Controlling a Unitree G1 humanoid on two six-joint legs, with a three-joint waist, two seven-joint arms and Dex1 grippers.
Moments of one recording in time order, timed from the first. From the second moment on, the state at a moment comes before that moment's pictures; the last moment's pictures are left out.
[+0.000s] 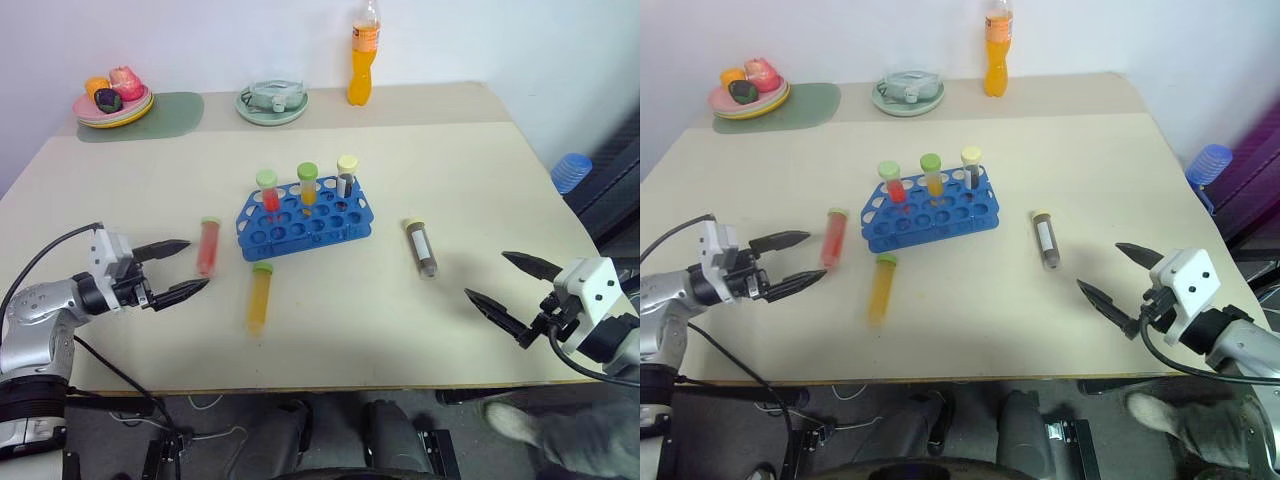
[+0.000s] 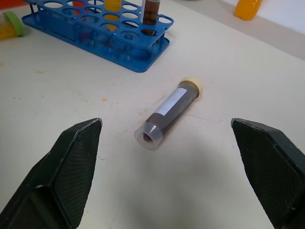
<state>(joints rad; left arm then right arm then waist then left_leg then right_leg) -0.21 0.75 0.25 0.35 -0.49 -0.03 -1.34 0.31 -0.73 -0.48 -0.50 0.48 0.31 0.79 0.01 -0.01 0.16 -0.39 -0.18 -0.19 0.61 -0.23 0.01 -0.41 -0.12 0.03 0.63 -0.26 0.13</state>
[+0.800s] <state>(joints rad) -0.24 0.69 0.18 0.22 -0.49 0.05 -1.36 0.05 -0.67 -0.38 -0.60 0.61 0.64 0.52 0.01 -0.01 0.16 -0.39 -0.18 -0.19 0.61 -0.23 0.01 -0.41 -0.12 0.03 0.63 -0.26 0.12</state>
